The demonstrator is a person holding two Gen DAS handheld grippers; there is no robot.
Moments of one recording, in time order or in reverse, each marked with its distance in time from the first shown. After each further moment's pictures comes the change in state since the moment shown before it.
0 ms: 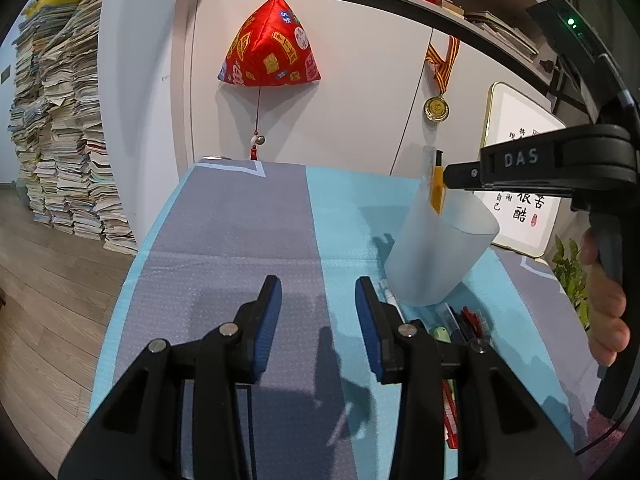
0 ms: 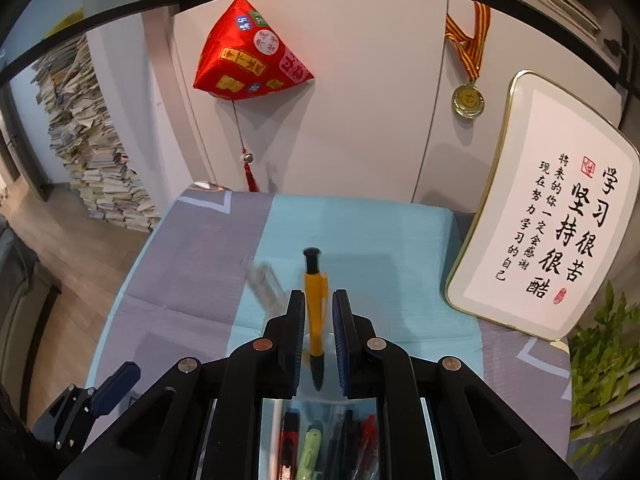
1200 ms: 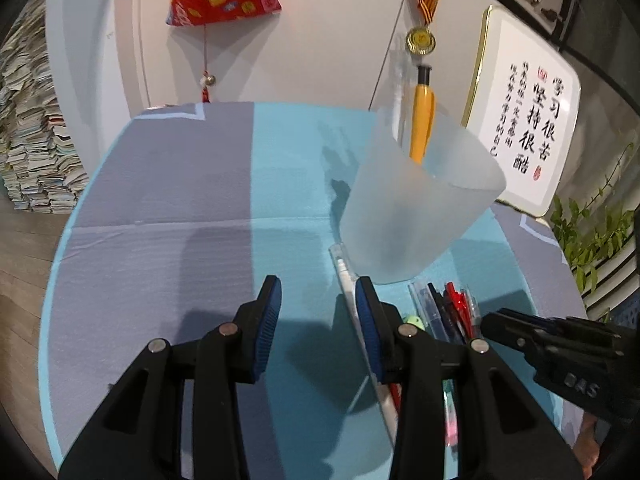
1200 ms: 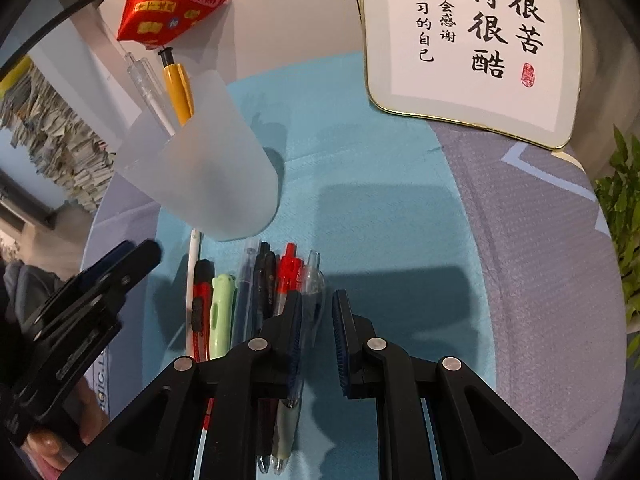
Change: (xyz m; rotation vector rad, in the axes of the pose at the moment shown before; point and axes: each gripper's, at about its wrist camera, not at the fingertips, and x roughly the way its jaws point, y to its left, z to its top) left arm 0.064 -0.046 0.001 0.036 0.245 -0.048; right arm 0.016 -0.078 -0.117 0.274 0.247 0.086
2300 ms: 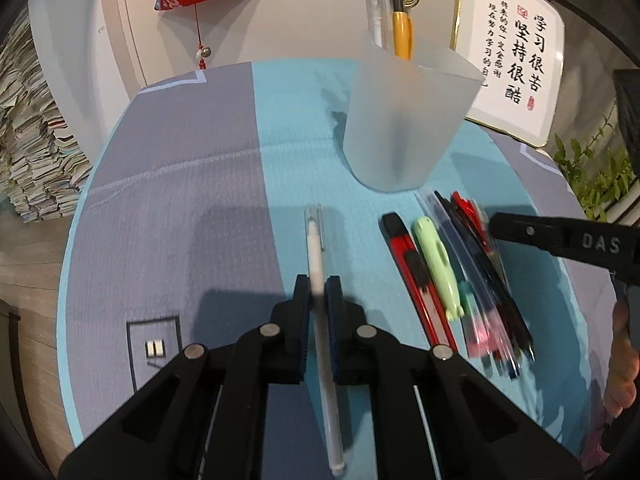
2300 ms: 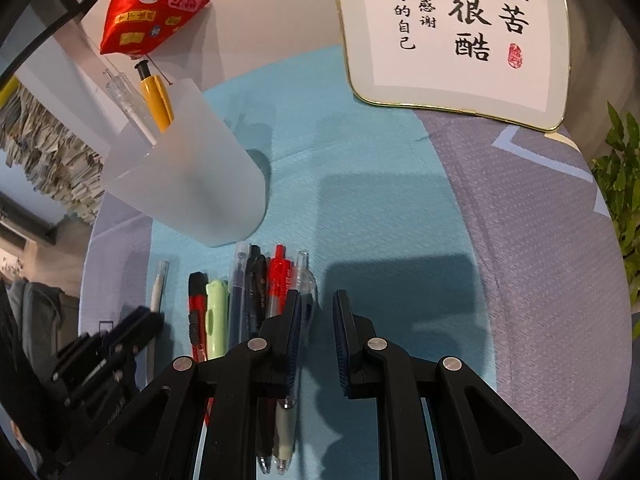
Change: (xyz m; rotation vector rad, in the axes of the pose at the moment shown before) left arm -0.018 0.003 -0.036 0.101 0.108 0.038; right arm 0.008 0.004 0.008 0.057 0.042 0.001
